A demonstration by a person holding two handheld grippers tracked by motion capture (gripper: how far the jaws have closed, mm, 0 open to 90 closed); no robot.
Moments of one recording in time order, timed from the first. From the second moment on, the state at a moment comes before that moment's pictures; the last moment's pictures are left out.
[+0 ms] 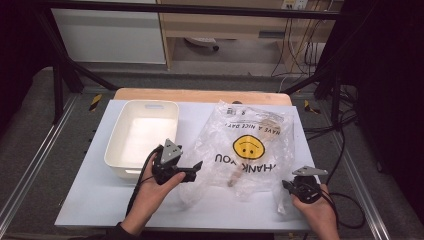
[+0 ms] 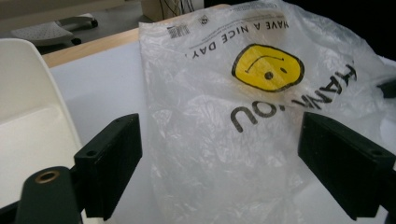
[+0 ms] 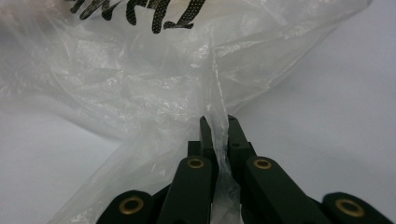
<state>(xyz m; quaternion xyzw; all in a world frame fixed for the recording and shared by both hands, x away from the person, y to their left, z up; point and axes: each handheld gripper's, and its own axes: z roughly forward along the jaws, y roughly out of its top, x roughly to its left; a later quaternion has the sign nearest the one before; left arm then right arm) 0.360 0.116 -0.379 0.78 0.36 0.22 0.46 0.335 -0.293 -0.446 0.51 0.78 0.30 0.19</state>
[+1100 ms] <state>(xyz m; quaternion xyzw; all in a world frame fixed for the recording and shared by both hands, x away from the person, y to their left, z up) 0.359 0.087 -0.459 0.82 0.40 0.20 0.36 0.339 -0.315 -0.444 0.53 0.77 0.29 0.20</state>
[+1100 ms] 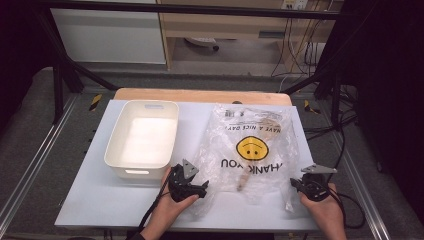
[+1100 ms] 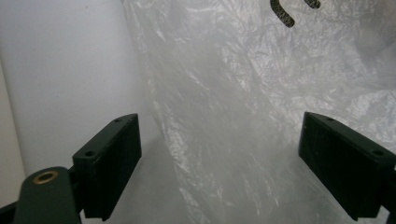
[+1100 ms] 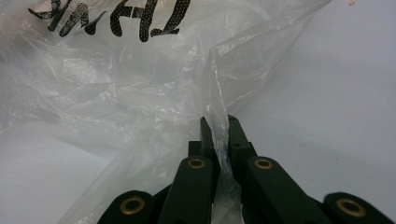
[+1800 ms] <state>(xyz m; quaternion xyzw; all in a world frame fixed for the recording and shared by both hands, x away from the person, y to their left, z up) 0.348 0.087 -0.459 0.84 0.36 0.17 0.38 0.337 -0.311 -0.445 0.53 0.77 0.30 0.19</state>
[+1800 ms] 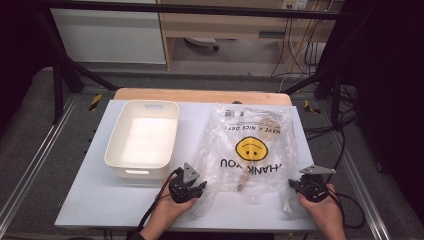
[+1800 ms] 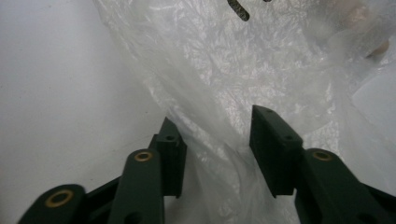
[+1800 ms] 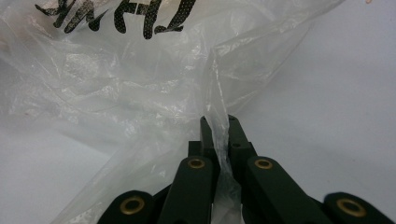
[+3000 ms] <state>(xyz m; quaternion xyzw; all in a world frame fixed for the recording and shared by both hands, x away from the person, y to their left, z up) 0.351 0.098 -0.453 0.84 0.36 0.12 0.40 0.332 -0.301 -0.436 0.50 0.78 0.33 0.18</state>
